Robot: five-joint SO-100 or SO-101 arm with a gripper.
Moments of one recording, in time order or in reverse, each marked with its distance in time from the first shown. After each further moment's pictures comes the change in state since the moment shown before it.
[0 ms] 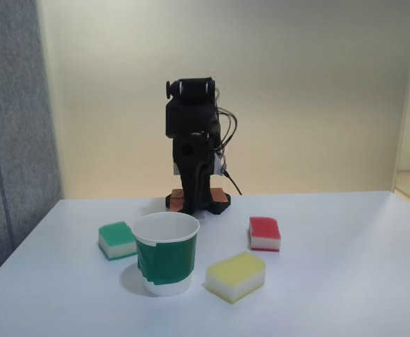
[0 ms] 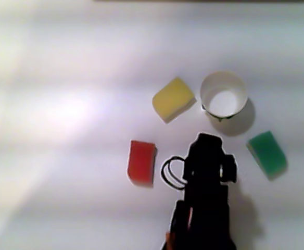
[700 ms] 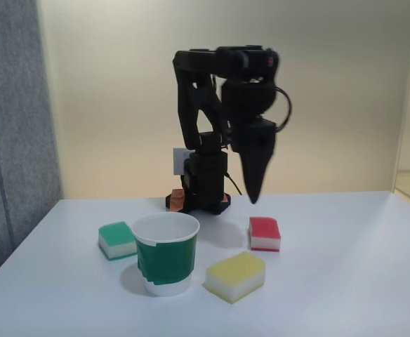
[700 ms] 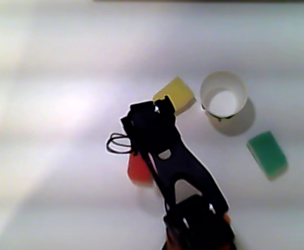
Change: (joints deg) arm -32.4 -43.8 -38.8 10.2 4.3
